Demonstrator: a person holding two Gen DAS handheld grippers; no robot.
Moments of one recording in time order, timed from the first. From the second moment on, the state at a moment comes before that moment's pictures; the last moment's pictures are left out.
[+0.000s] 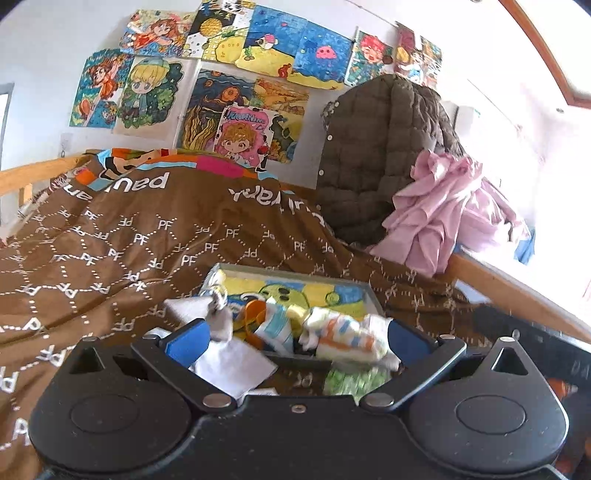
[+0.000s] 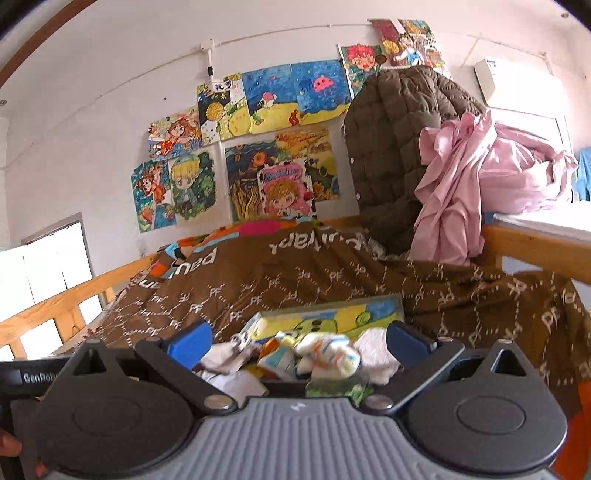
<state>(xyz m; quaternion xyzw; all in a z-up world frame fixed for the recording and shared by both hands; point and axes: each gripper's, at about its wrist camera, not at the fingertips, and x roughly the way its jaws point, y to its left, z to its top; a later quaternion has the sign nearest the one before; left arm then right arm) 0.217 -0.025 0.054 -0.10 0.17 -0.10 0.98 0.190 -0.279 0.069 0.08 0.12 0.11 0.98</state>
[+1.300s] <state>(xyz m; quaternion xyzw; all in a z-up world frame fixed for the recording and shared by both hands) 0.164 0.032 0.004 -0.06 0.29 0.02 0.96 0.166 -0.209 0.025 -0.01 0.25 0.13 0.96</state>
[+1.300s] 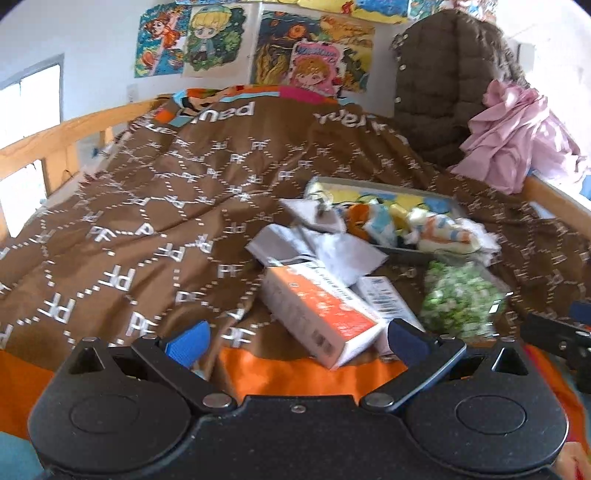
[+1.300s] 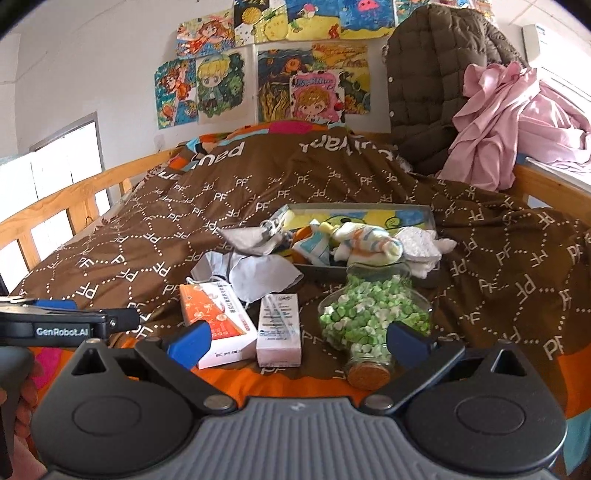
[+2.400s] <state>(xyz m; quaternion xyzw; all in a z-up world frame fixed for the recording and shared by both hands) 0.209 0.066 -0.012 -0.09 0.34 0.09 0.93 0.219 -0.150 -0.005 -0.04 0.22 0.17 0.96</state>
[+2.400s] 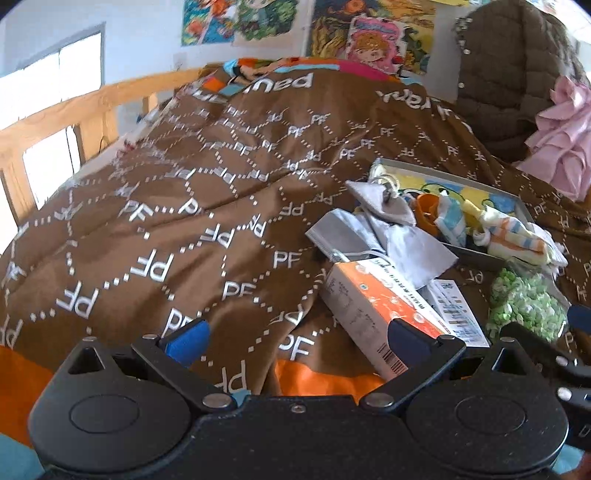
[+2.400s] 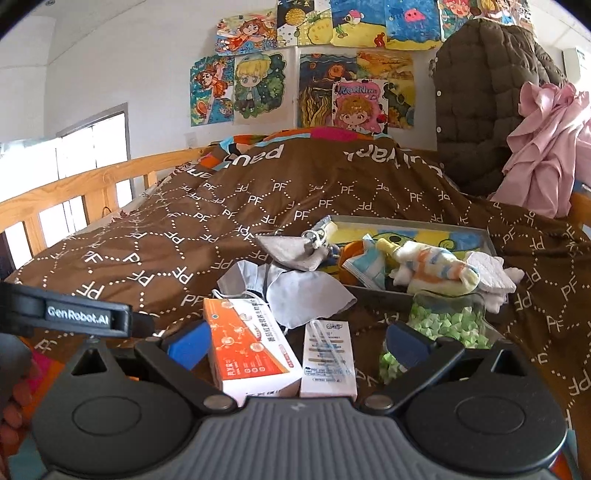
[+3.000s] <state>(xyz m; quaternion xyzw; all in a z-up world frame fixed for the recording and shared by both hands) 0.229 0.079 -0.022 -0.08 0.25 0.08 0.96 0.251 -0.119 -0.024 -0.09 0.23 0.14 0.96</state>
